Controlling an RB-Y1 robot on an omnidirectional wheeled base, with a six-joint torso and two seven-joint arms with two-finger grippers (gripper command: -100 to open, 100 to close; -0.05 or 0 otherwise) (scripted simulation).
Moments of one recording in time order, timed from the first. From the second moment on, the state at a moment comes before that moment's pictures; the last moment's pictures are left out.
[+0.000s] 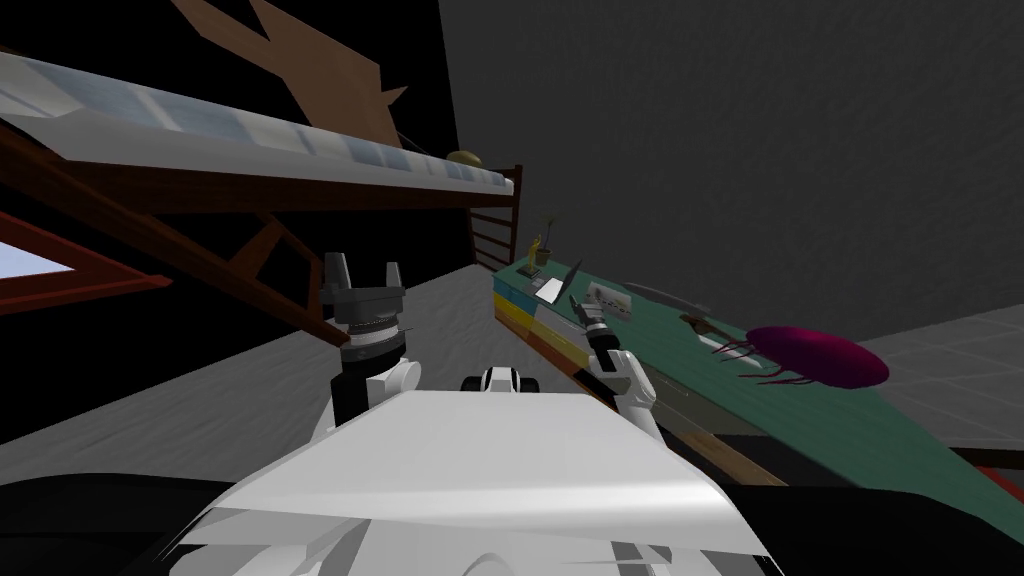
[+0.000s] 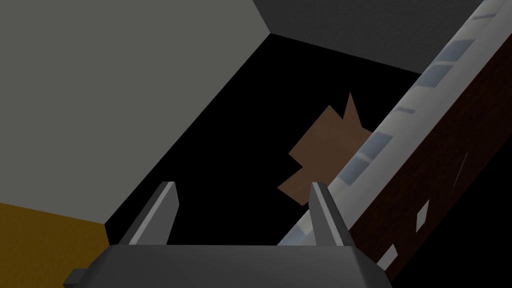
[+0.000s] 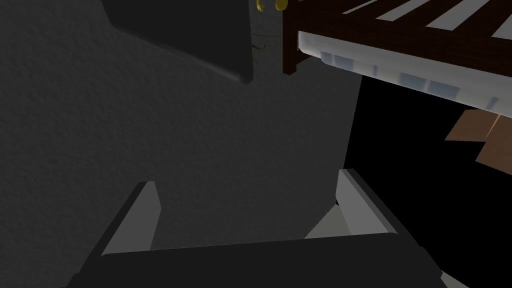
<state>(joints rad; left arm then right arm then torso) 0.50 0.02 0.03 -2.38 0.07 -0.59 0.17 0.24 -0.34 -0.16 -1.86 0.66 -0.17 0.47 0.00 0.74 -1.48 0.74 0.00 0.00</state>
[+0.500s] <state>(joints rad) 0.50 0.02 0.03 -2.38 0.07 -0.59 0.17 0.19 -0.38 -0.20 -1.74 0.78 -0.11 0.58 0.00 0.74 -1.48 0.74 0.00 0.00</state>
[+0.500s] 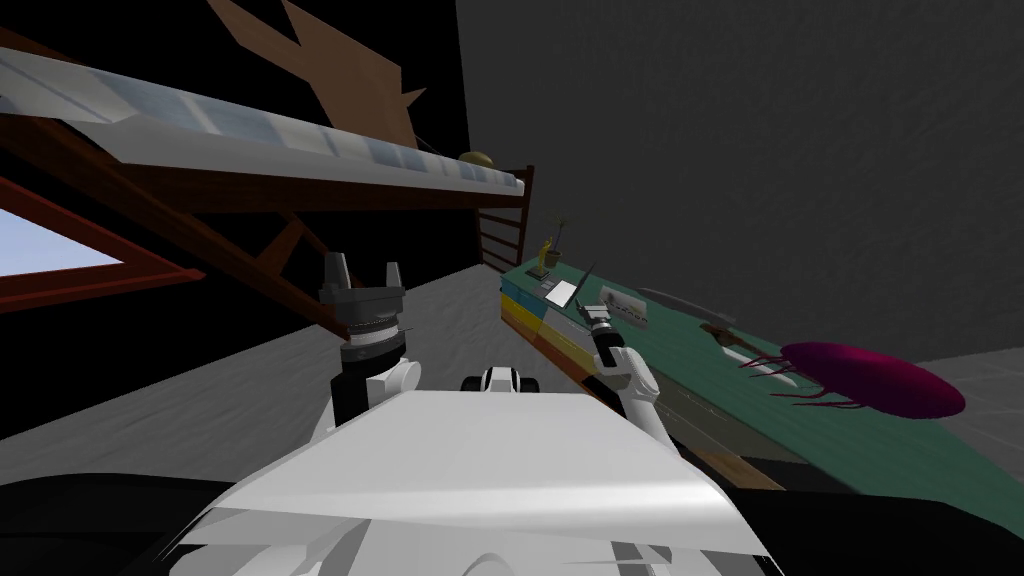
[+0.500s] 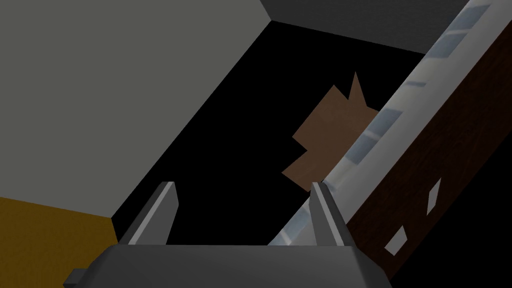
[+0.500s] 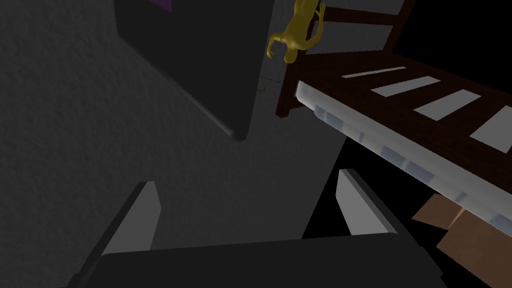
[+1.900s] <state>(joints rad) 0.50 0.02 0.03 -2.38 0.07 -0.59 0.17 0.06 -0.59 -0.28 -1.48 1.11 0.13 0.84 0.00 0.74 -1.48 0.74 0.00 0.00</state>
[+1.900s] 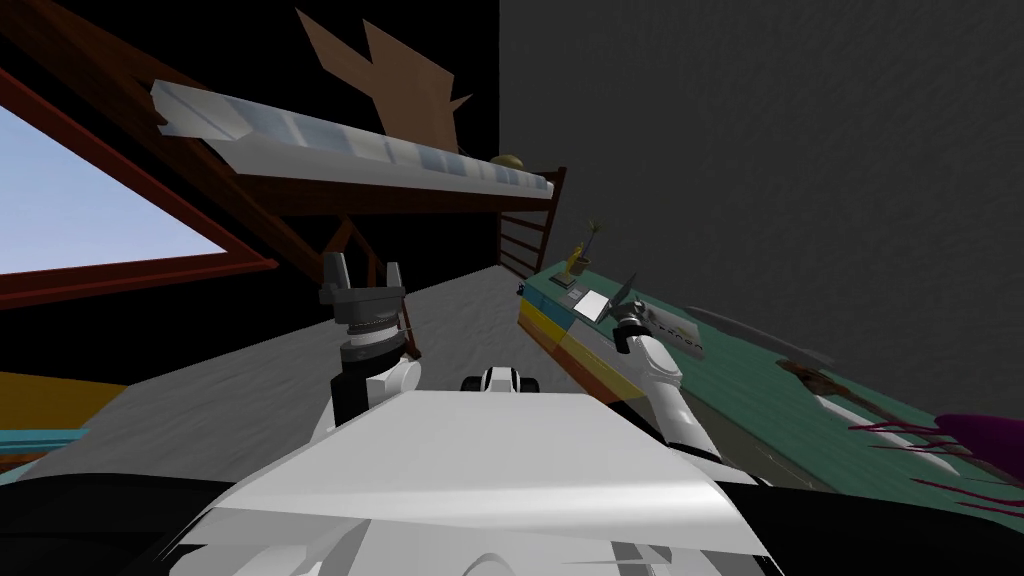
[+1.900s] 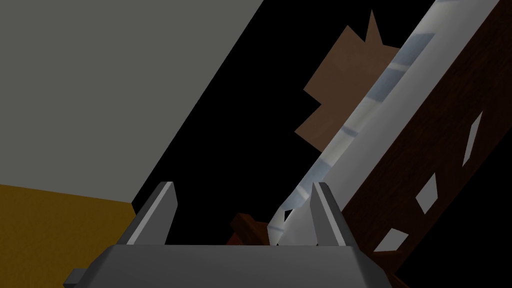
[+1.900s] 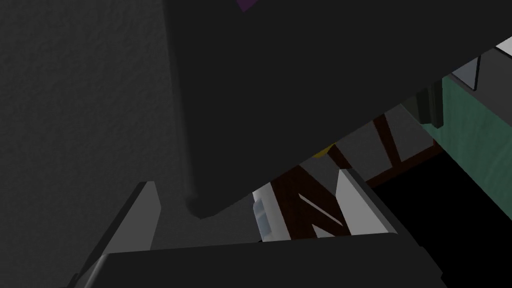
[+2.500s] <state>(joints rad) 0.50 0.02 0.03 -2.38 0.07 -0.59 0.17 0.03 -0.62 -0.29 -1.44 1.12 0.15 0.86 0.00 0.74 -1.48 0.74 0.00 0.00</state>
